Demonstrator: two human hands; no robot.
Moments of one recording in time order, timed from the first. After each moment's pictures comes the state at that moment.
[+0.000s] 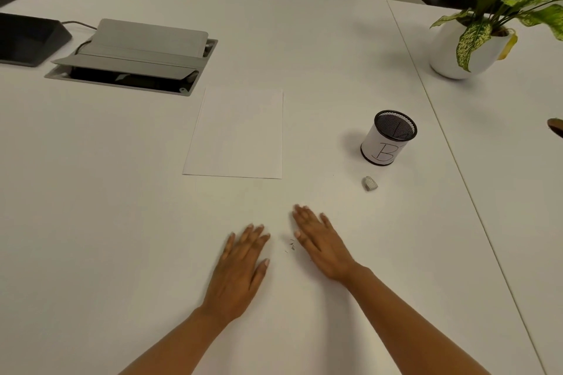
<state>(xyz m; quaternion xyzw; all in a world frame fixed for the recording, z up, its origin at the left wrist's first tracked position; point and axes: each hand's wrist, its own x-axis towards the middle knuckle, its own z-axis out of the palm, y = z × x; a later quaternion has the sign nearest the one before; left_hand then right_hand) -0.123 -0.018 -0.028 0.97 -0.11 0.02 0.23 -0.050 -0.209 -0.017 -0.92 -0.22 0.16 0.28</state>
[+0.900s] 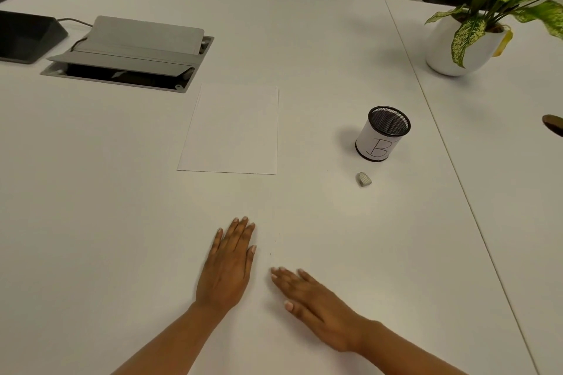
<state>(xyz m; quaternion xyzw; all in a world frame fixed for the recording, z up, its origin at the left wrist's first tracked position) -0.125 -0.020 -0.036 0.98 -0.04 0.03 0.18 -0.135 -0.226 -0.018 -0.84 -0.35 0.28 0.32</state>
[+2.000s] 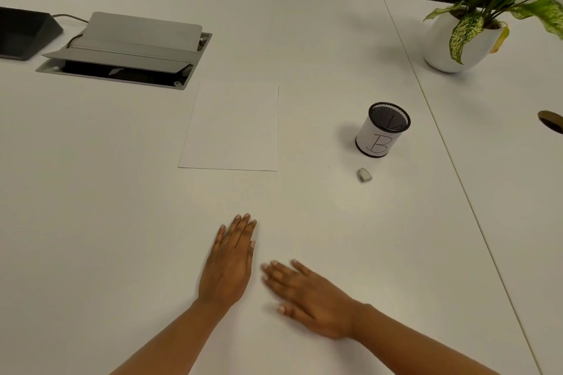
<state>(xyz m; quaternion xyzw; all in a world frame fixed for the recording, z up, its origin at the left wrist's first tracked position) -0.125 -0.018 -0.034 0.98 -0.05 0.04 0.20 -0.126 -0.215 -0.025 -0.84 -0.46 0.23 0.18</state>
